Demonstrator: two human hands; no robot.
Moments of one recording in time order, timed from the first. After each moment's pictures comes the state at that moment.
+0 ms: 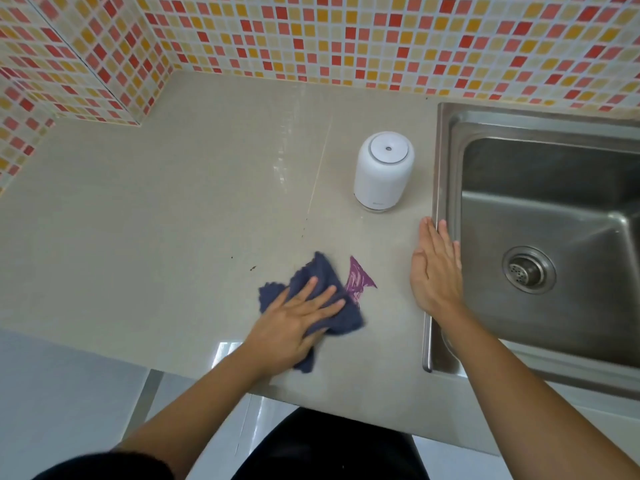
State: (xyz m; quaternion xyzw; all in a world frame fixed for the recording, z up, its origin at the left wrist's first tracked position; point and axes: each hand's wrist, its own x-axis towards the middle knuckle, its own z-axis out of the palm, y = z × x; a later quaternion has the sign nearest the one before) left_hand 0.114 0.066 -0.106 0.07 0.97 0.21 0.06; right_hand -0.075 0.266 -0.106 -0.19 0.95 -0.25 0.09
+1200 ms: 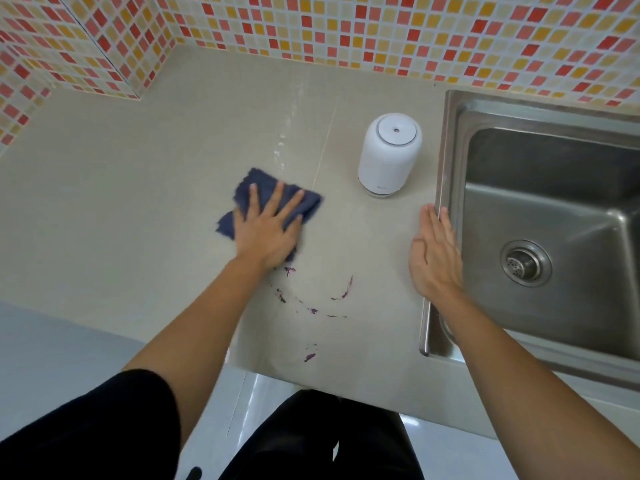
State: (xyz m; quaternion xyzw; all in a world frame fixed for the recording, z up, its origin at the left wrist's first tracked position) left_hand 0.027 0.016 -0.094 -0.26 0.96 0.10 0.06; right_hand -0.077 0.265 -0.107 -0.20 0.94 -0.25 0.09
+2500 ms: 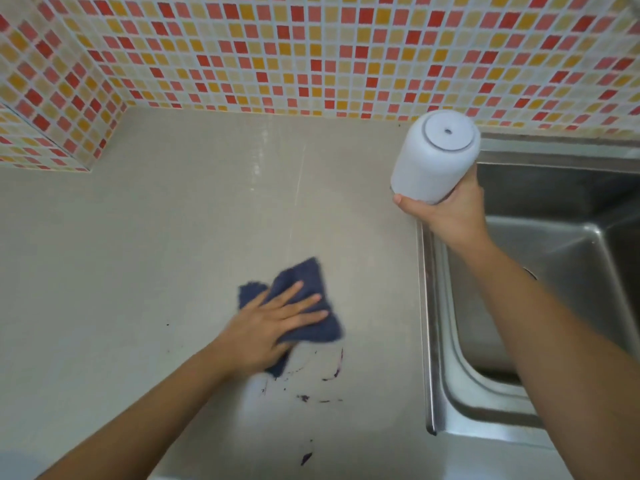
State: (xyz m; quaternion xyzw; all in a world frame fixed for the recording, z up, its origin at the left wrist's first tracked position) left_hand 0.043 -0.003 -0.115 0.19 0.97 0.14 0.02; right_hand -0.201 0.232 -0.037 -0.09 0.84 -0.53 0.00
